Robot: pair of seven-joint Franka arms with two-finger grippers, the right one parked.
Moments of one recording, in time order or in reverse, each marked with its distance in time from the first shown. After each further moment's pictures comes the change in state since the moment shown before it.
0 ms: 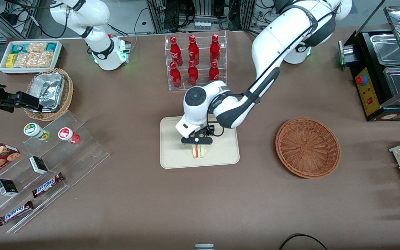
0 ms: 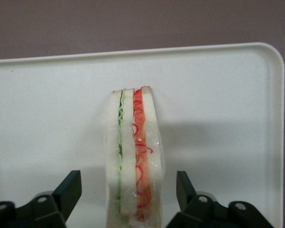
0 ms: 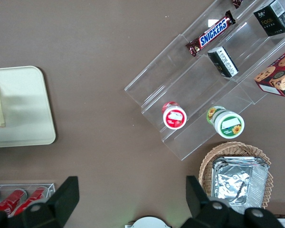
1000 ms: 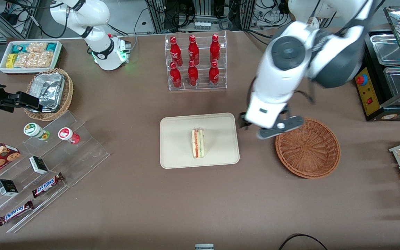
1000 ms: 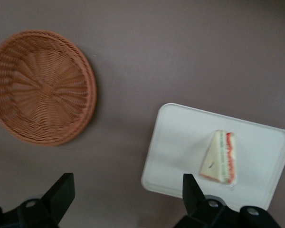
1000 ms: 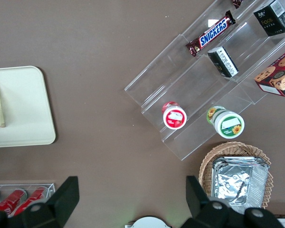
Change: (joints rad) arm 0.346 -0.499 0.010 0.014 -0.255 -0.551 0.194
